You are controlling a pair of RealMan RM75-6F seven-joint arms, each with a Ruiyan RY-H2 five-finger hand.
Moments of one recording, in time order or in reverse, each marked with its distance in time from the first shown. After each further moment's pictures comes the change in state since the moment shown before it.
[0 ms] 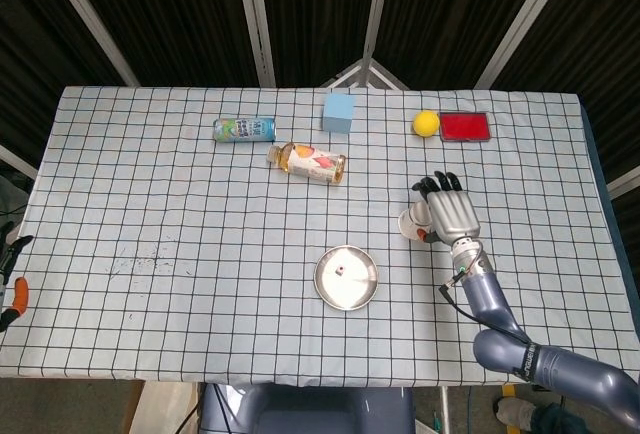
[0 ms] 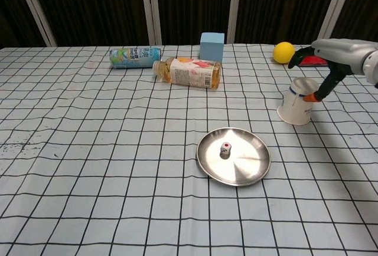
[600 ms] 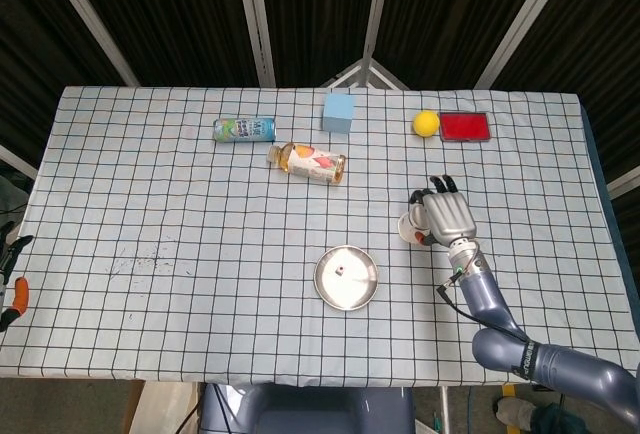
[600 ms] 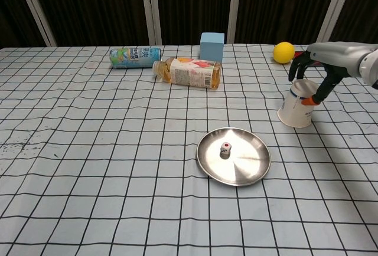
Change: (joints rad) left arm 0.001 0.000 -0.002 0.000 -0.005 0.003 -0.002; right arm 0.030 0.005 -0.023 -0.006 0.028 -0.005 -0.013
